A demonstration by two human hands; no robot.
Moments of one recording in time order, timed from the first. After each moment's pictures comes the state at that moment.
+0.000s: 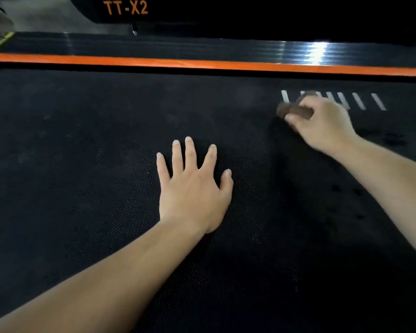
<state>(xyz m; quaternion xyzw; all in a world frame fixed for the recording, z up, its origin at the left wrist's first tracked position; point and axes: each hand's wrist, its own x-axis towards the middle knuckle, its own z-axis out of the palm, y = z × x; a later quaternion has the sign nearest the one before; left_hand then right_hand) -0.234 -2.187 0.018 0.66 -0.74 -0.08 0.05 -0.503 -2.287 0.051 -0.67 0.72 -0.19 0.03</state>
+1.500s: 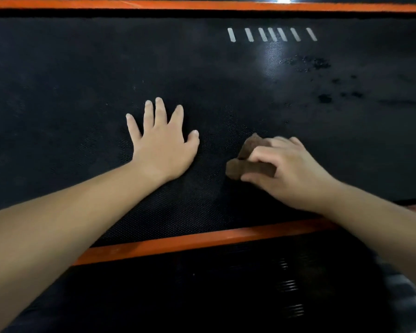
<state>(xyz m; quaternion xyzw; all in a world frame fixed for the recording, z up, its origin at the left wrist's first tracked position) -0.241 -2.119 0.028 0.63 -0.76 -0.14 0.04 -0.476 -2.020 0.051 -0.79 0.58 -0.14 0.14</state>
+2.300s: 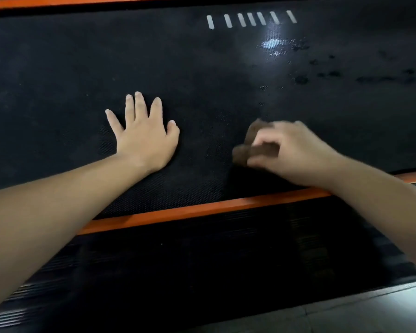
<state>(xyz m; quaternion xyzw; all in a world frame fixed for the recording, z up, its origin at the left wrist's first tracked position) -0.254 -2.098 0.029 0.65 -0.75 -0.10 0.03 -0.528 -2.006 0.067 -0.75 0.62 -0.12 0.18</state>
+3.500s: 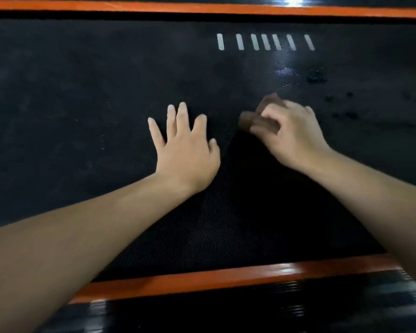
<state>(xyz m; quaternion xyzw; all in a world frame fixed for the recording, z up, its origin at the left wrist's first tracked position) -0.333 -2.124 0.040 0.61 -0.77 -0.16 0.09 -0.554 -2.124 0.050 -0.74 0.65 -0.18 0.03</state>
